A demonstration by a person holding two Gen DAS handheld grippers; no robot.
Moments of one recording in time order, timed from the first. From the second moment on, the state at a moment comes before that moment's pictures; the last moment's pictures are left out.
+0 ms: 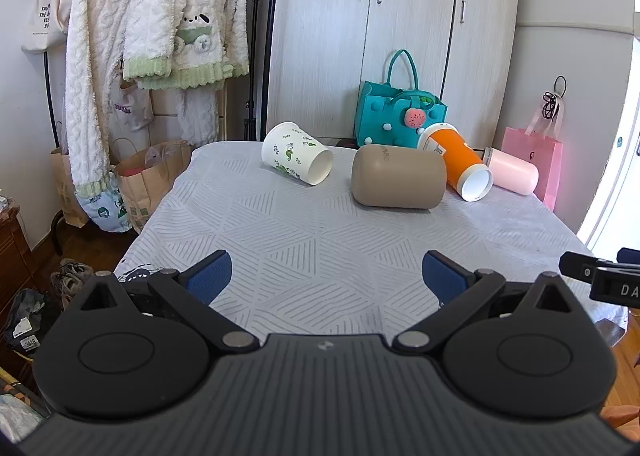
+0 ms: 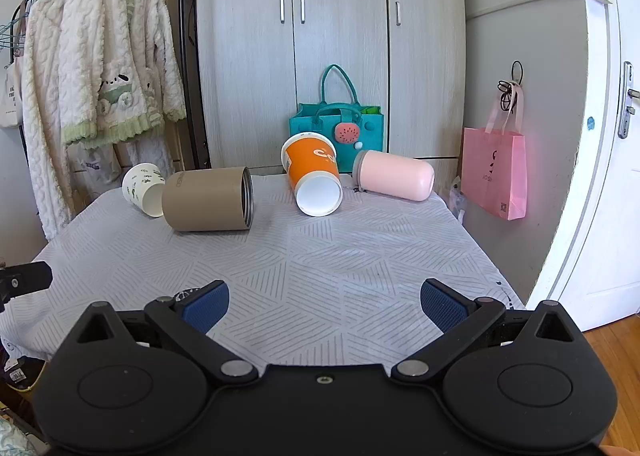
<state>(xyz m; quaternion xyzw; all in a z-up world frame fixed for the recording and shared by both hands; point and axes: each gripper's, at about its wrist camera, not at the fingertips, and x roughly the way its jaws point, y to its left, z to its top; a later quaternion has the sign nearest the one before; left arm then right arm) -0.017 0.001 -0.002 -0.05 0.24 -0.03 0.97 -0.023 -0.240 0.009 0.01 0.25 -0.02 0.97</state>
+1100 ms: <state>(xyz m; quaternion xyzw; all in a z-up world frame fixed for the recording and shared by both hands) 0.074 0.018 0.047 -0.04 0.29 -0.11 0.95 0.018 -0.203 0.072 -0.17 0.20 0.21 0.94</state>
